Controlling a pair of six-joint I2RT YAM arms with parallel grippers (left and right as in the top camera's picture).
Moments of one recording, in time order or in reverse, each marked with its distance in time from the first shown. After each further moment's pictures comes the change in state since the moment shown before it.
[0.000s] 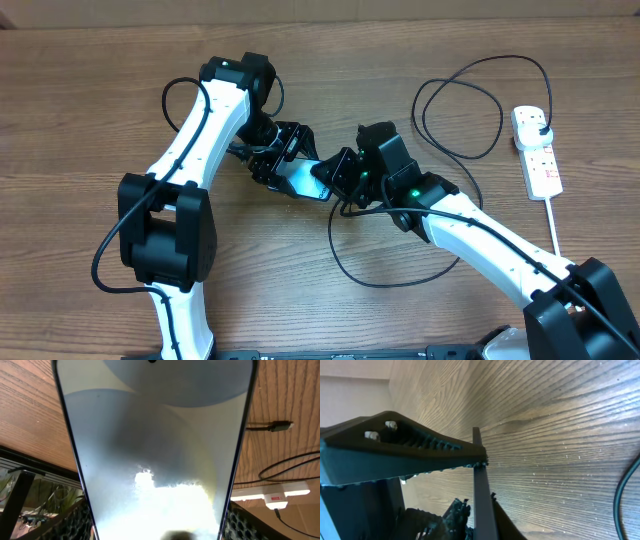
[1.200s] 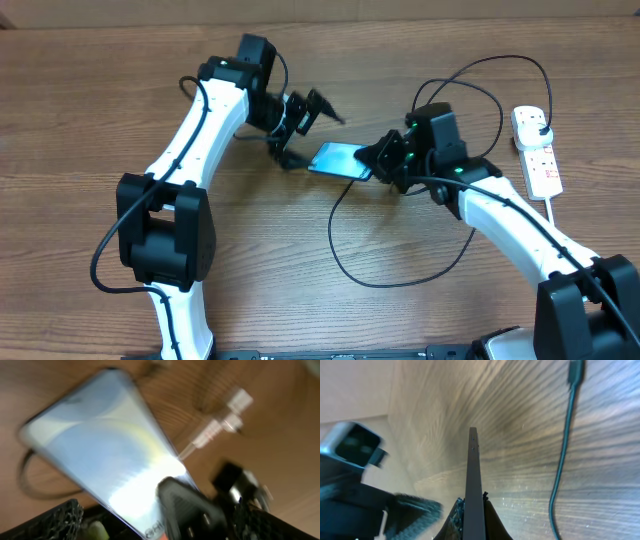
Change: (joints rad) left arm 0.022 0.000 0.006 0.371 0.309 0.402; right arm -0.282 0.001 0.000 -0.091 -0.146 -0.089
